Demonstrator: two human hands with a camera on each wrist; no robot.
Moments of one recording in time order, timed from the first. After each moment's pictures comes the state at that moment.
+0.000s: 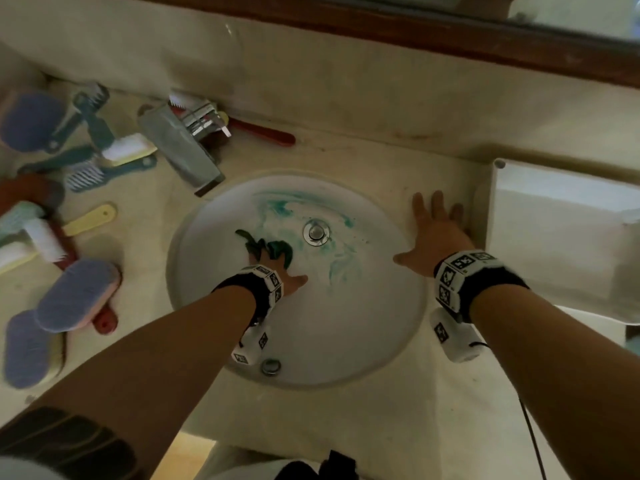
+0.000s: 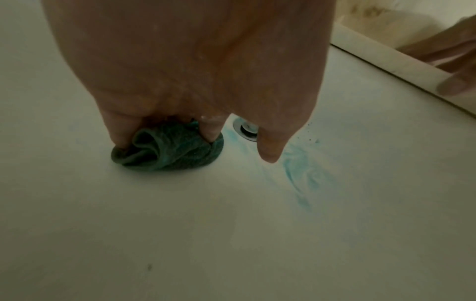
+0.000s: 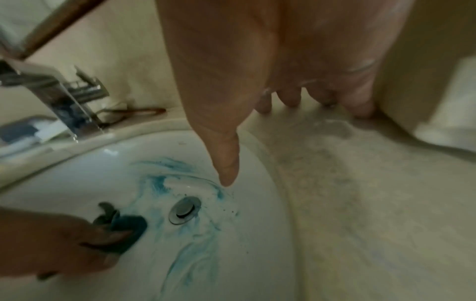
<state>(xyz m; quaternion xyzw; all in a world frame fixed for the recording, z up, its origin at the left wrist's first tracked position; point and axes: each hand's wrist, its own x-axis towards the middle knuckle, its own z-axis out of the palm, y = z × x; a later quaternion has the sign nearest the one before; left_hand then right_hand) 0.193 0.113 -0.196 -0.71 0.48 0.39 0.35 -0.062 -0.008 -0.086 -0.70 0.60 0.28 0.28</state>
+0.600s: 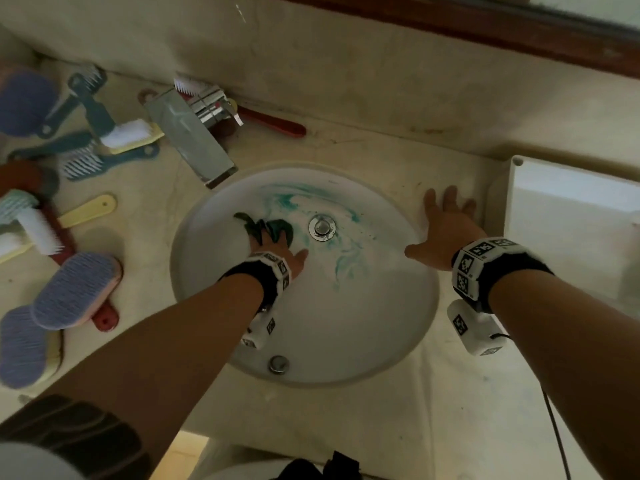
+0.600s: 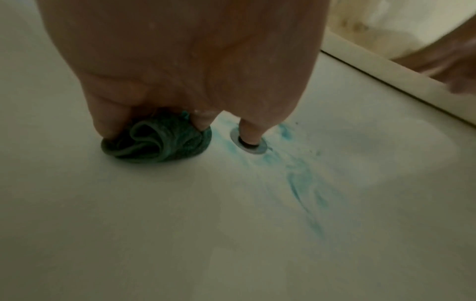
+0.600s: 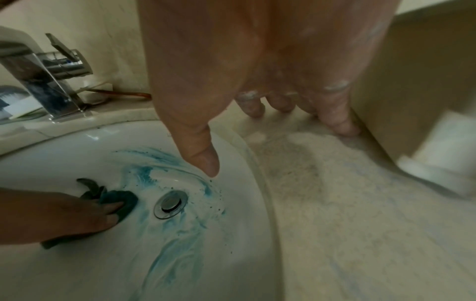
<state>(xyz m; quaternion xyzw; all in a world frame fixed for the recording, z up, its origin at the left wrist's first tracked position) 0.202 0.097 -0.188 -0.74 0.49 0.34 0.32 -0.049 -0.013 -0.085 -0.69 0.60 0.32 0.26</state>
